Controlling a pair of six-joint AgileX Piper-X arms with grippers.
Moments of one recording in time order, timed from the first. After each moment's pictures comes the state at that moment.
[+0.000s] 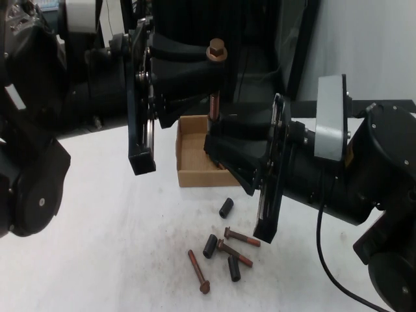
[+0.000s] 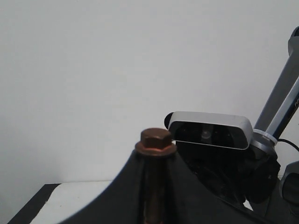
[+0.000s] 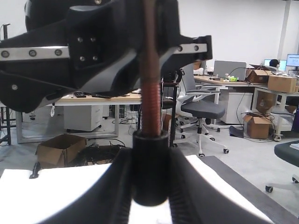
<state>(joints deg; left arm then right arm) -23.0 73.6 -39.7 -48.6 62.7 -11.7 34.1 80.5 -30.7 -57.7 -36.8 4.3</state>
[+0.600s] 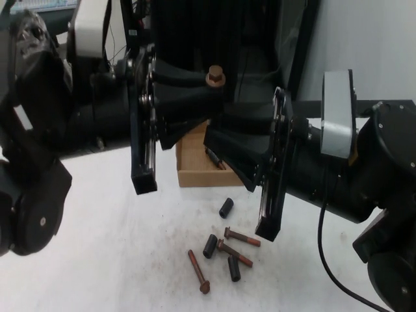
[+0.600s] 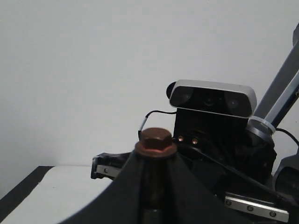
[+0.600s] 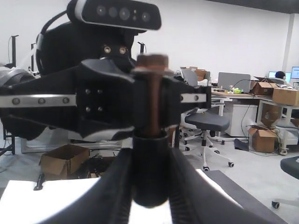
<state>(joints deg) -23.0 73.6 -37.0 -48.0 62.1 -11.9 34.1 80.5 -30.8 -61.2 -37.4 6.3</state>
